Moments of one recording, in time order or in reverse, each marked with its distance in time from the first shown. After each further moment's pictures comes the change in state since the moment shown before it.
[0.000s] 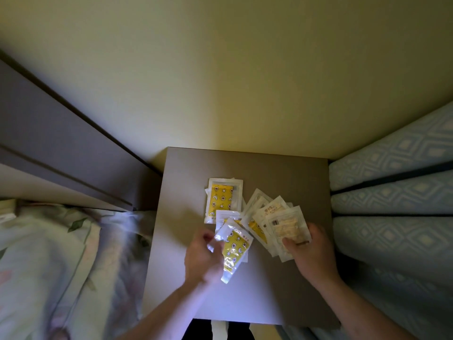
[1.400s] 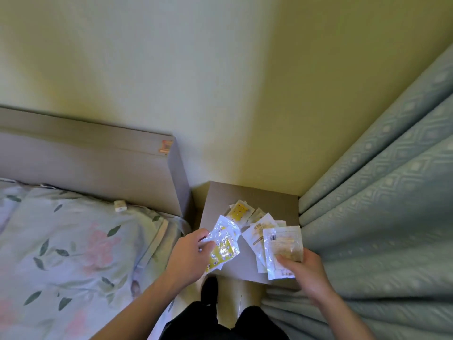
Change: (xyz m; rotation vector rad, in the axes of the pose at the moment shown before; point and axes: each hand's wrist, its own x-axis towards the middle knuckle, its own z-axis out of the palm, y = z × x) left_hand -0.255 0.106 -0.279 0.130 -0.038 0.364; right_hand -0.304 -0.158 -0.143 0.414 -0.204 -0.058
